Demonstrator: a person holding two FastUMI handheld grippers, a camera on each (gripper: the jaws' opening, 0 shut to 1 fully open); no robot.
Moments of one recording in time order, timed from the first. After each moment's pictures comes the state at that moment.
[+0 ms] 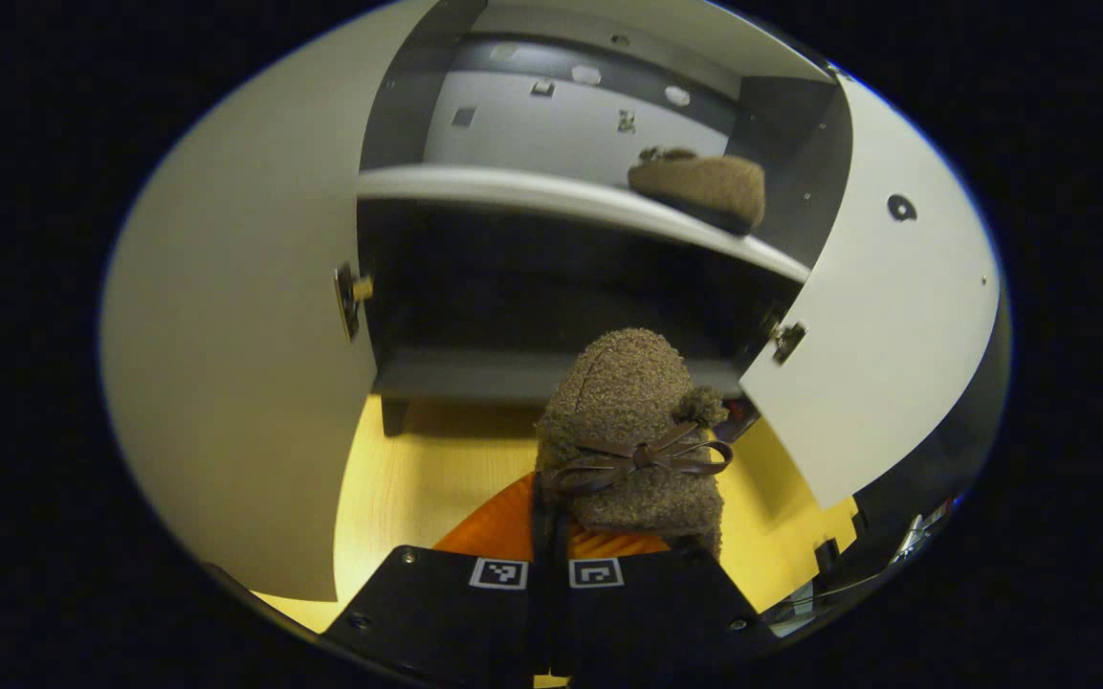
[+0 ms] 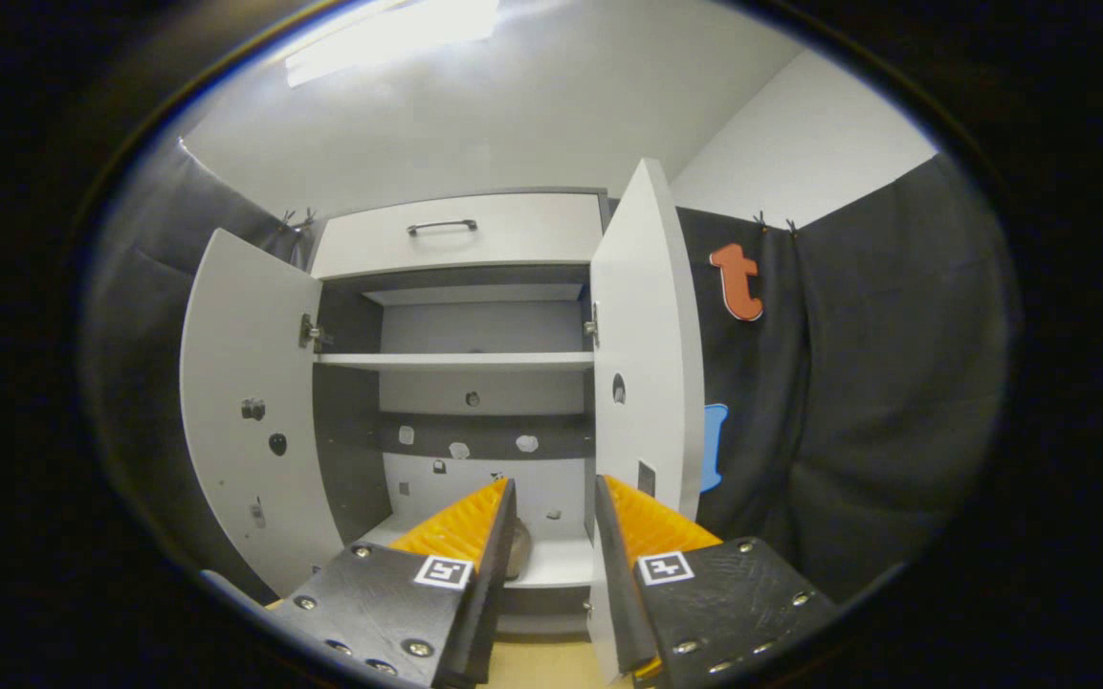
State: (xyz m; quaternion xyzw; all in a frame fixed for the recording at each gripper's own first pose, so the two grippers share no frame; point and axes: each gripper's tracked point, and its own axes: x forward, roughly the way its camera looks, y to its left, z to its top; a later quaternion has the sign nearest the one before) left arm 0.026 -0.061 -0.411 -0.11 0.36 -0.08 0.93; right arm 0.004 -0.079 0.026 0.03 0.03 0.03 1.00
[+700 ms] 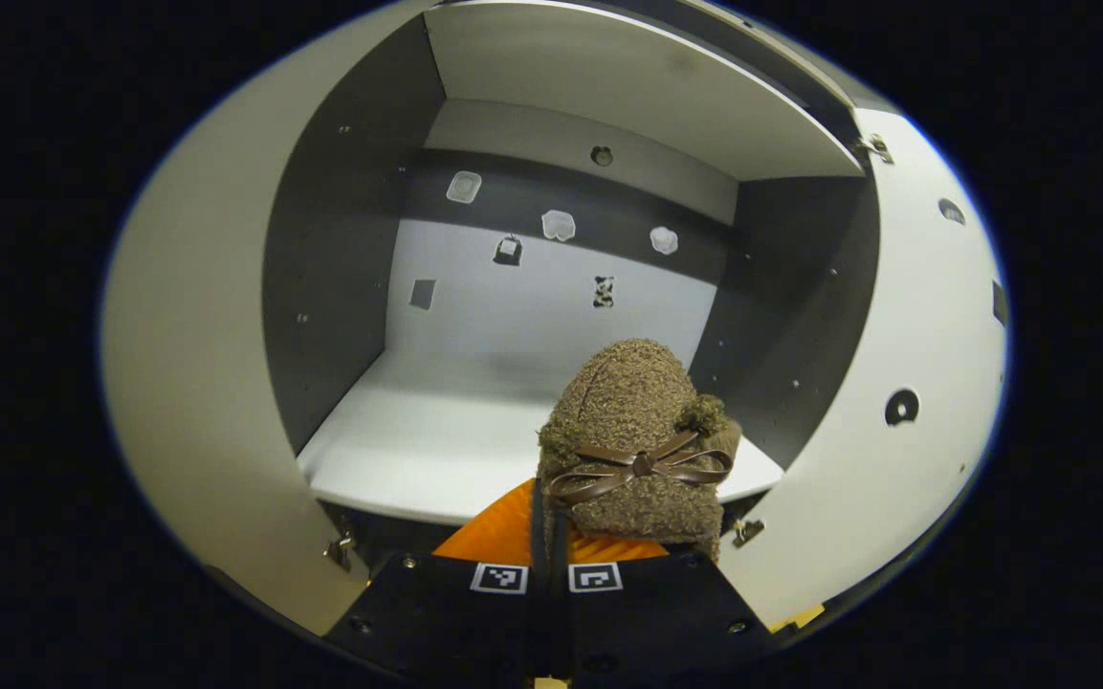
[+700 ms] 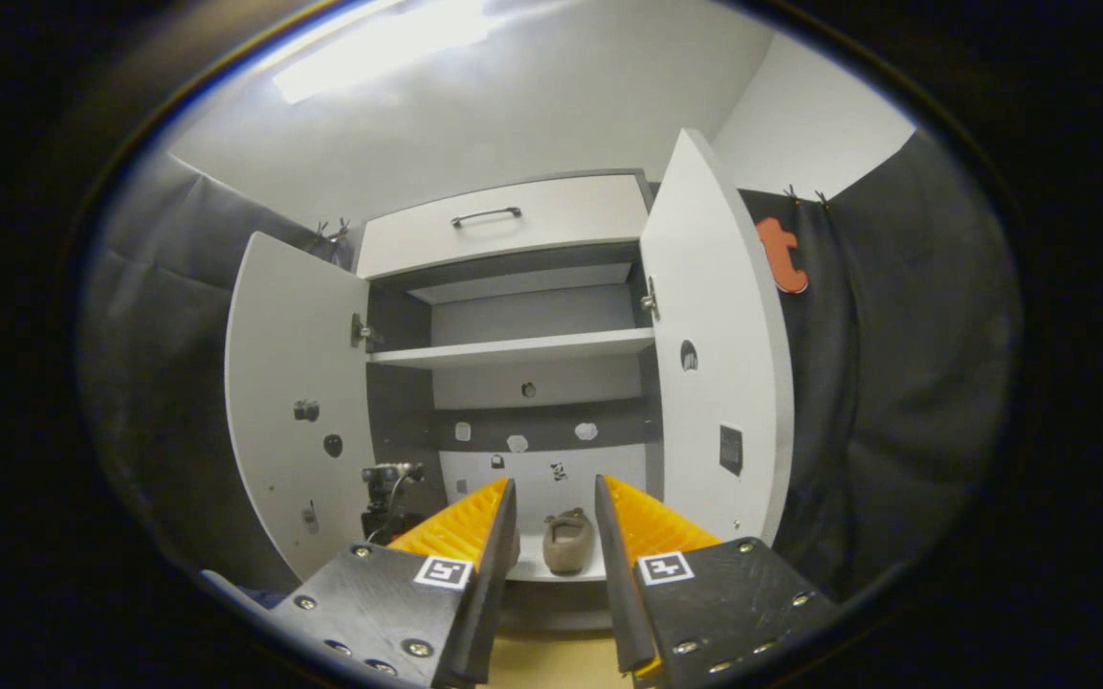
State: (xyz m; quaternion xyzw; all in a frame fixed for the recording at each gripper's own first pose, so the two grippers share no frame) left arm 0.199 -0.057 -0.255 -0.13 0.21 -0.06 0.97; right arm -0.002 -0.024 -0.004 0.07 0.05 0.10 0.99
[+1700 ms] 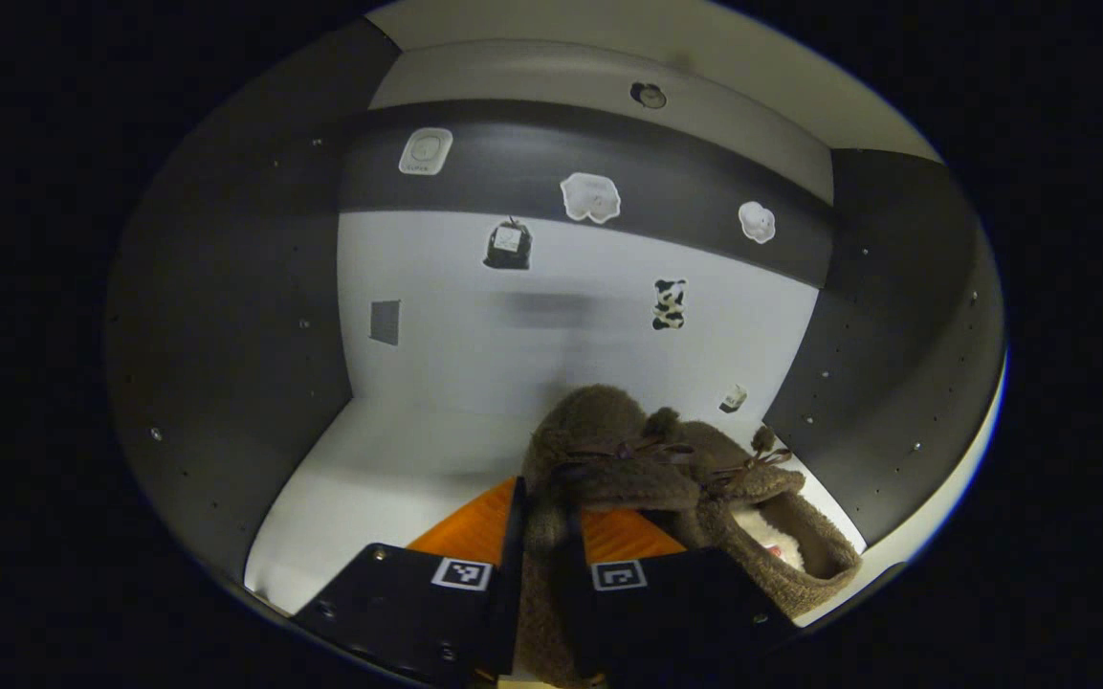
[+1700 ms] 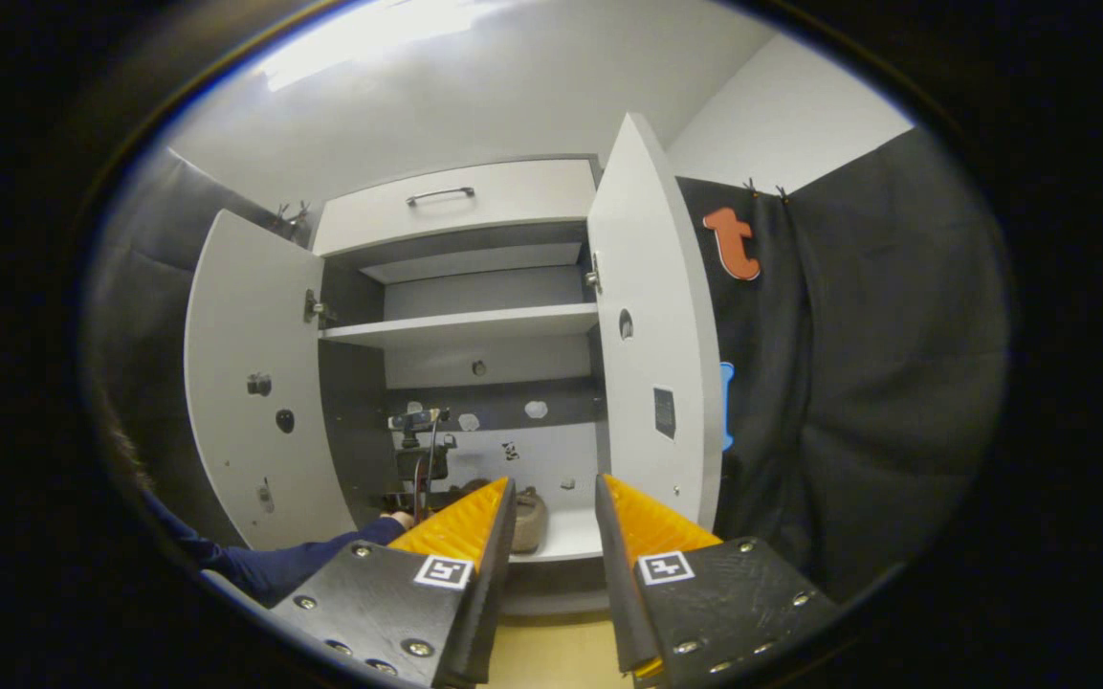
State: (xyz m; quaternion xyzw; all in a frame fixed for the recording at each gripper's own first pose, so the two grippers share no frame) left arm 0.342 -0.059 -0.298 -0.09 0.28 -0.01 0.96; right arm -0.023 -0.066 -0.028 0.05 0.06 0.01 1.00
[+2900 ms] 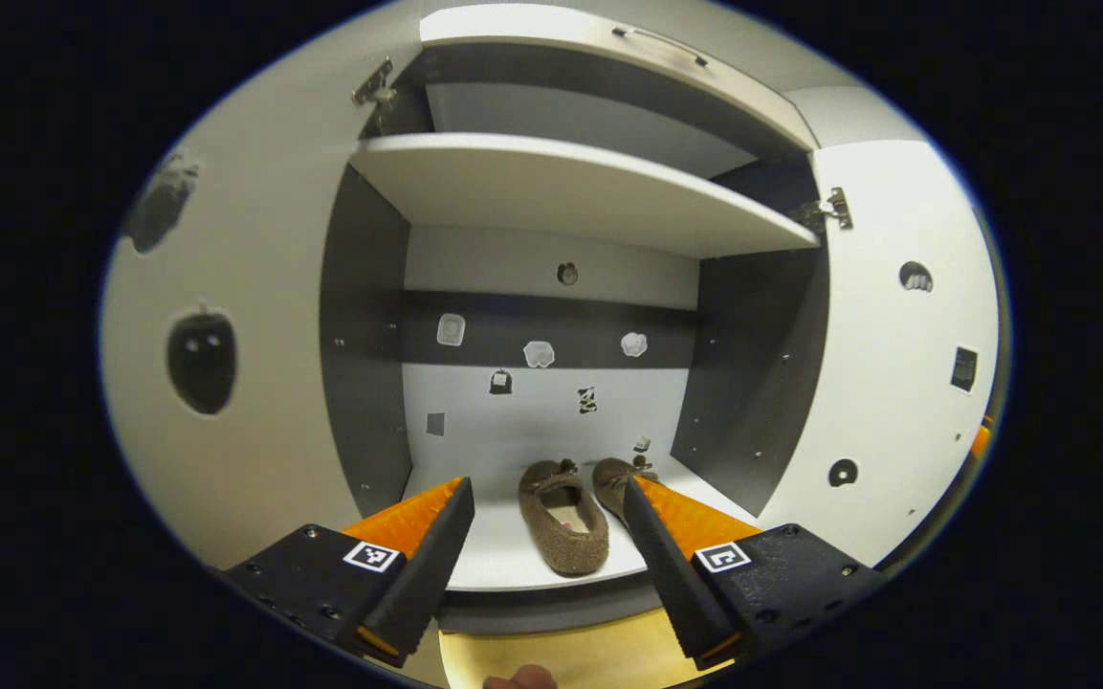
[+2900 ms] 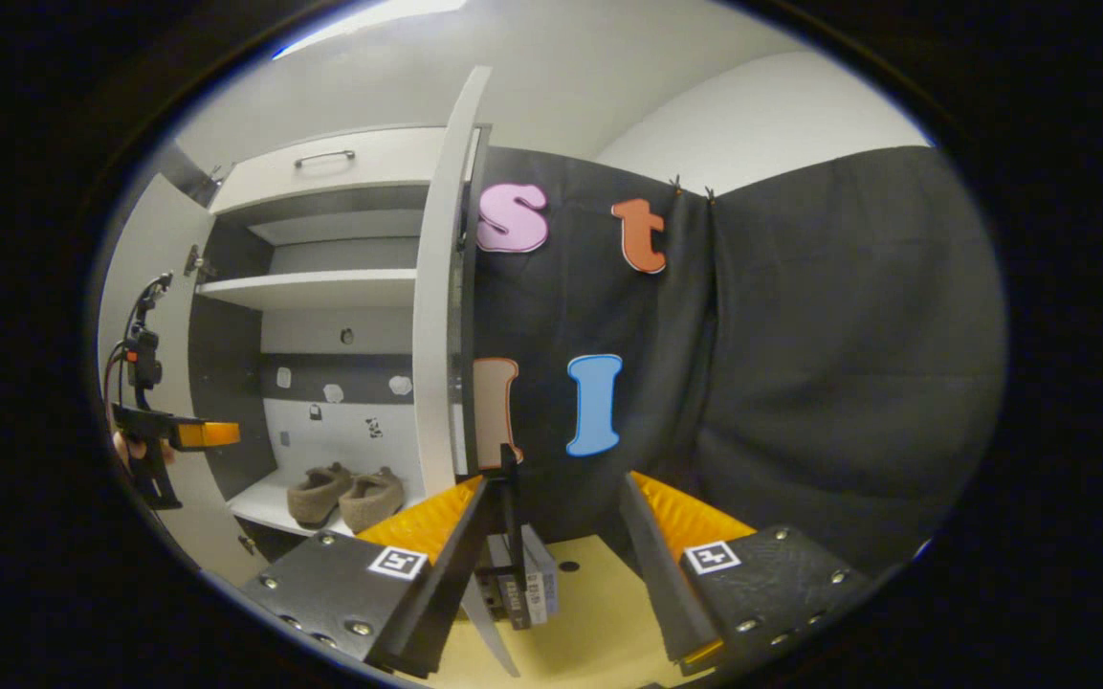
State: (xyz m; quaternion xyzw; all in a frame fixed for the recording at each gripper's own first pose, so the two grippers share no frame) left arm 0.155 -0.037 -0.098 -0.05 0.13 -0.08 0.99; right arm 0.004 -0.206 -0.071 0.01 0.08 -0.11 0.99
